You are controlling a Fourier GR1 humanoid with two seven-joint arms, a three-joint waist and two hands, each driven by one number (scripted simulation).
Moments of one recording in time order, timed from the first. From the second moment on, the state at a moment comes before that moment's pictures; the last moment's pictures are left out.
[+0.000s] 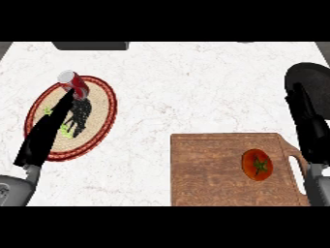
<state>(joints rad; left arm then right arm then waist) -0.17 0.50 -0.28 -1.47 0.08 0.19 0.13 -0.14 -0.30 -0.03 -1.40 -0.13 -0.11 -0.08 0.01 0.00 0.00</state>
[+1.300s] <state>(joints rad) -0.18 0.38 -0.09 -1.49 0.21 0.24 0.05 0.17 -0.90 -0.26 -1.65 0.07 0.30 -0.76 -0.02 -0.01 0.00</state>
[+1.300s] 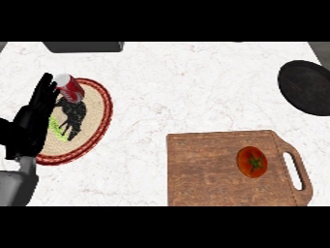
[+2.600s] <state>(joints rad) -0.22 0.30 -0.03 -1.47 0.14 0.18 0.07 0.16 -0.70 -0.13 -2.27 0.24 0.51 -0.12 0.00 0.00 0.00</state>
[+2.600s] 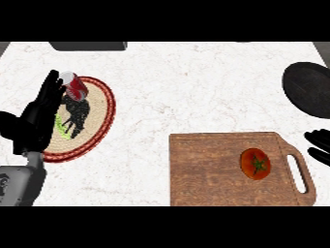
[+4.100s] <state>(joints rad) -0.22 0.23 0.05 -1.46 0.05 0.11 0.06 0.04 -0.49 0.11 -1.99 0.83 0.55 -0.16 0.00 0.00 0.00</state>
